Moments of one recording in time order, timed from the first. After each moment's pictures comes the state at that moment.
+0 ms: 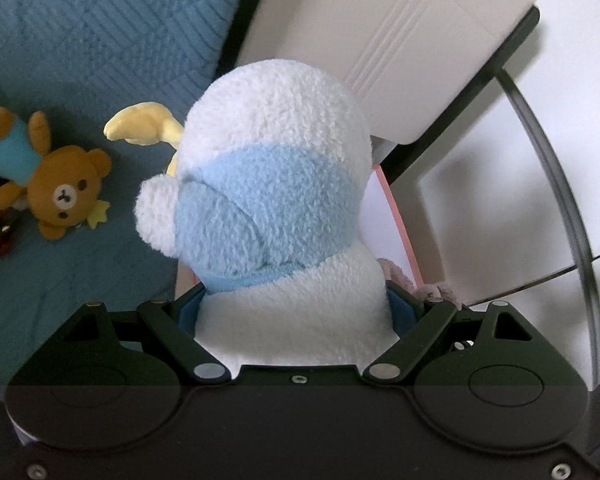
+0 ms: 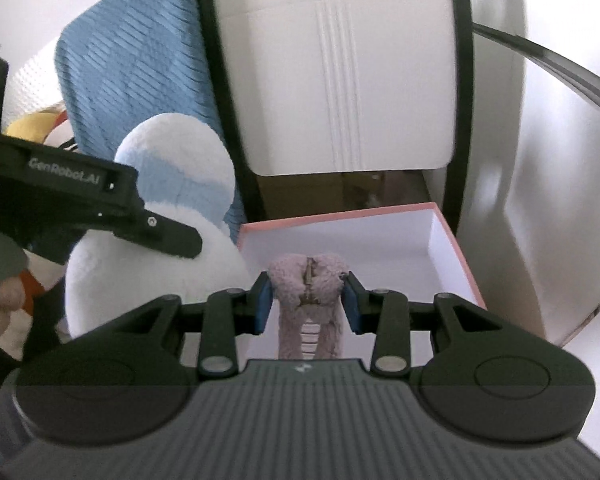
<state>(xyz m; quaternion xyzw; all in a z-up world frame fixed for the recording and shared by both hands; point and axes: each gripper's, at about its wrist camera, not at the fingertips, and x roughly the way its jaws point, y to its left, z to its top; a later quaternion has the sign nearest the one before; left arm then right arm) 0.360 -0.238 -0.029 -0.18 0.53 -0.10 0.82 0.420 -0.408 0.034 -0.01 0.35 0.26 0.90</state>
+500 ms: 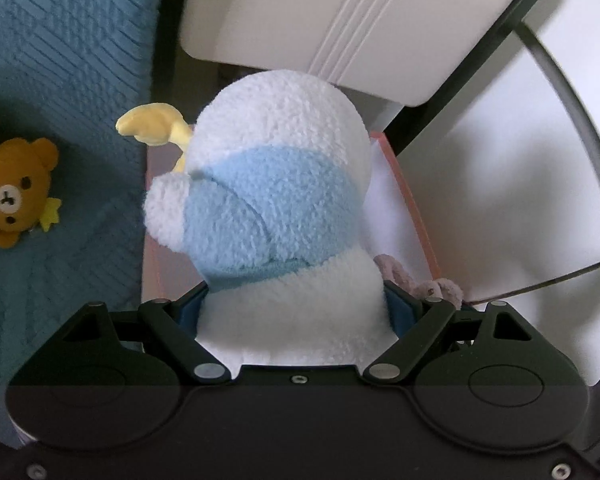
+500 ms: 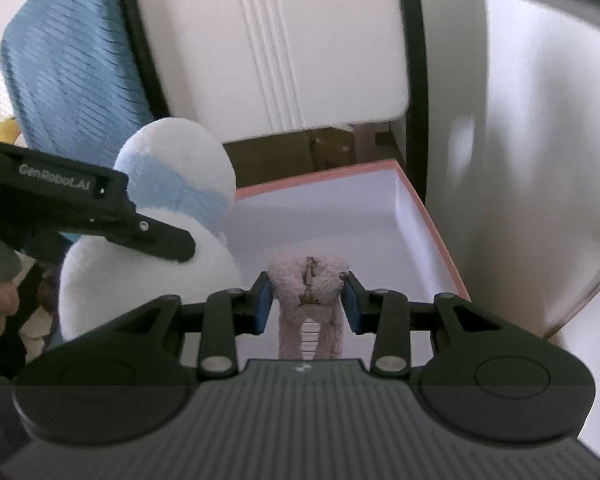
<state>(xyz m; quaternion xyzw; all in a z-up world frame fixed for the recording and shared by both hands) 0.412 -0.282 -0.094 -0.15 0.56 -0.11 0.81 0.464 -0.440 -0.030 0.02 0.39 0.23 0.89</state>
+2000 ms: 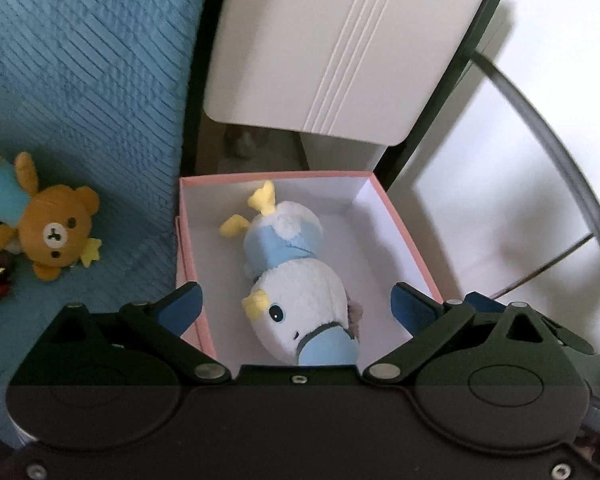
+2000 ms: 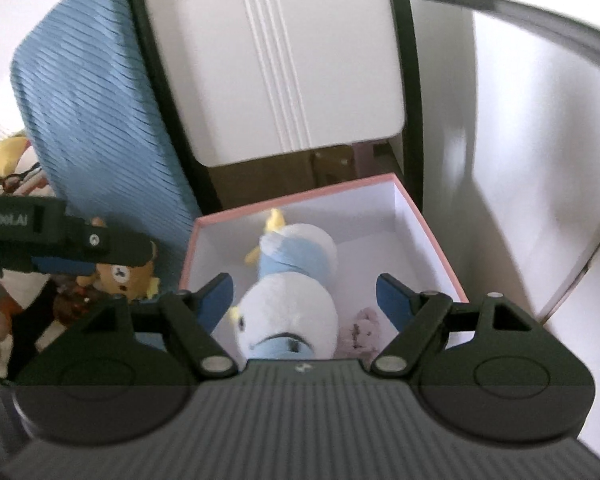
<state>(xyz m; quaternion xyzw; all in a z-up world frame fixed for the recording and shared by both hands) 0.340 -0.255 -0.035 -0.13 0.47 -0.10 0.87 0.428 -0.444 0.016 0.03 0.37 0.23 0.90</state>
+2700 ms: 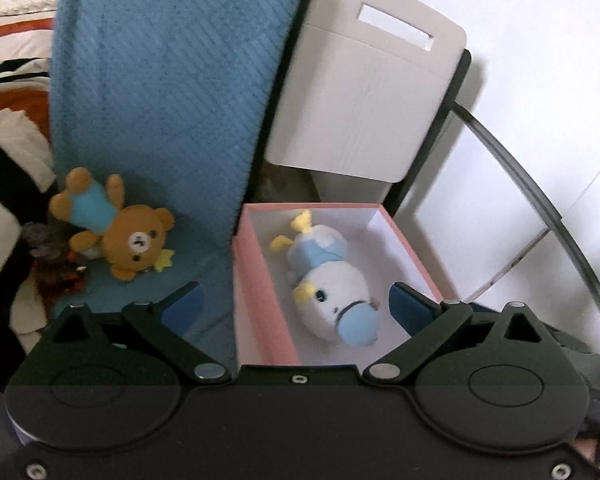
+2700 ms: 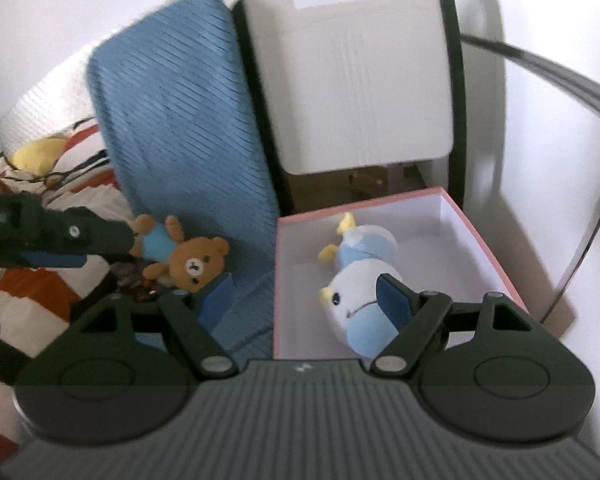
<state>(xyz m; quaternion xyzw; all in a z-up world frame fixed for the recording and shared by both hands) 0.211 -0.171 0.034 -0.13 0.39 -0.07 0.91 0.321 -0.402 0.061 0.03 0.32 0.25 0.91</state>
